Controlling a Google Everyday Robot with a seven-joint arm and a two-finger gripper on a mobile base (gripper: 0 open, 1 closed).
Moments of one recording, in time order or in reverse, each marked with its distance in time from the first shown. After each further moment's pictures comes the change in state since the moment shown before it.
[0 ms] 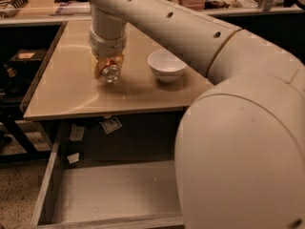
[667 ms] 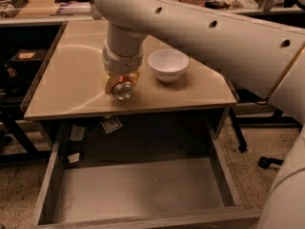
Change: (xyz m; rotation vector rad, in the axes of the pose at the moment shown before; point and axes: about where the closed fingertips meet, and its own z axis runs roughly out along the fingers) arm 0.087 0.004 -0.028 0.035 0.001 0.155
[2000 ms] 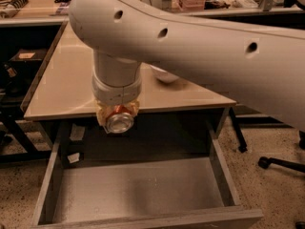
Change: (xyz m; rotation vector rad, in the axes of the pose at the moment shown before) arm 0.099 0.049 -0.031 0.048 0.060 0.097
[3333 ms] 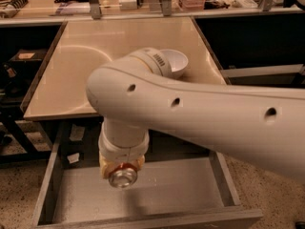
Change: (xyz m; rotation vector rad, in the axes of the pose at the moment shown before) arm 0.108 0.022 0.058 -0.067 0.142 0.091
